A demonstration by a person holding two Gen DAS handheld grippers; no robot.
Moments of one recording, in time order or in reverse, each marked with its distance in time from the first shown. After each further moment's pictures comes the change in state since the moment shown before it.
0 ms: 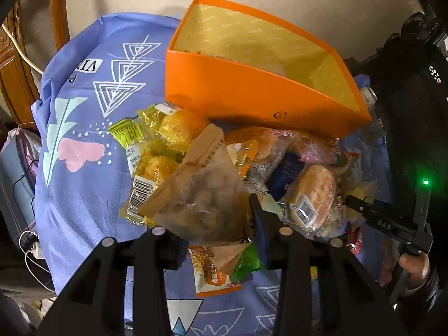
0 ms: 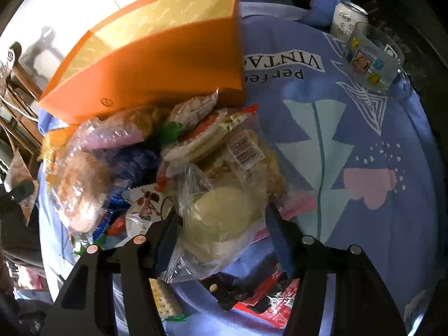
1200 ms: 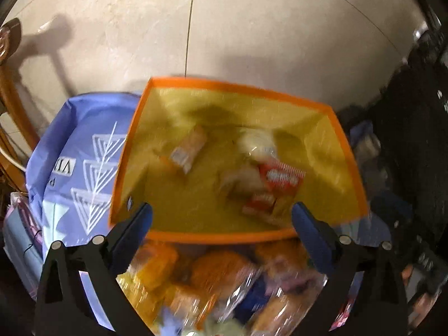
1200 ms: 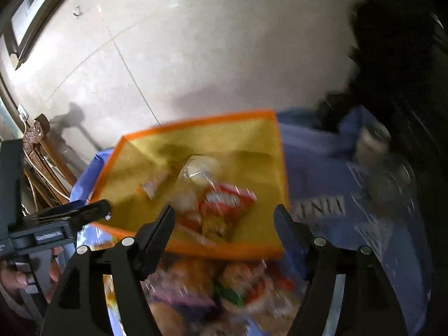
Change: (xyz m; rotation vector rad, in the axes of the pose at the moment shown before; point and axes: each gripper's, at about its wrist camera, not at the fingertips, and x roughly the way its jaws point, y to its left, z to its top) left arm 0.006 -0.058 0.124 0.100 -0.172 0.050; right arm -0.081 0.023 0.108 0.010 -0.377 0.110
